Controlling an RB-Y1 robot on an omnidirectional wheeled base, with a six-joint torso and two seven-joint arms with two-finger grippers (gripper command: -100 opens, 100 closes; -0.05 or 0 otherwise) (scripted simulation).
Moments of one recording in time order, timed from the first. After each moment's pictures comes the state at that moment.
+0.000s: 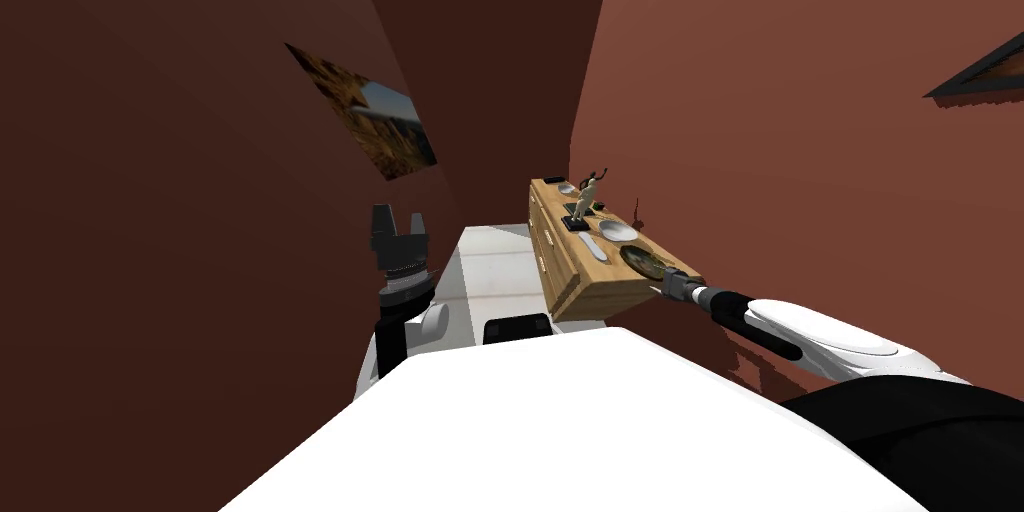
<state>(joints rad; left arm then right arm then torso) 0.45 -0.02 -0.06 -2.37 -0.11 -0.49 -0.04 0.65 -1.12 -0.14 -1.36 0.93 -0.27 0.94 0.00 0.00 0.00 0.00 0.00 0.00</state>
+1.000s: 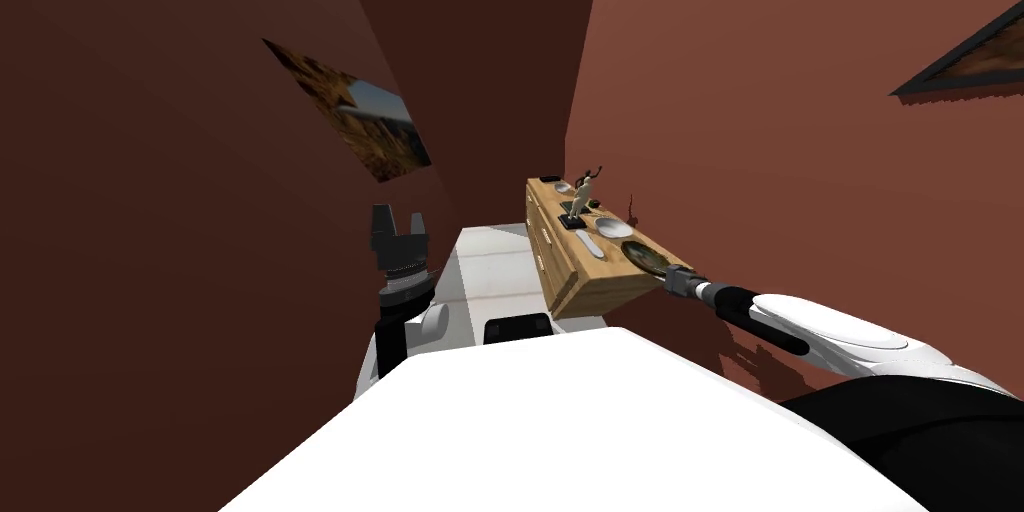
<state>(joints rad) 0.45 -0.02 -0.06 -2.37 -0.11 -0.49 -0.04 0.65 -1.15 -0.15 -1.36 0.92 -0.28 0.94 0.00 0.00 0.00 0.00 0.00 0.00</state>
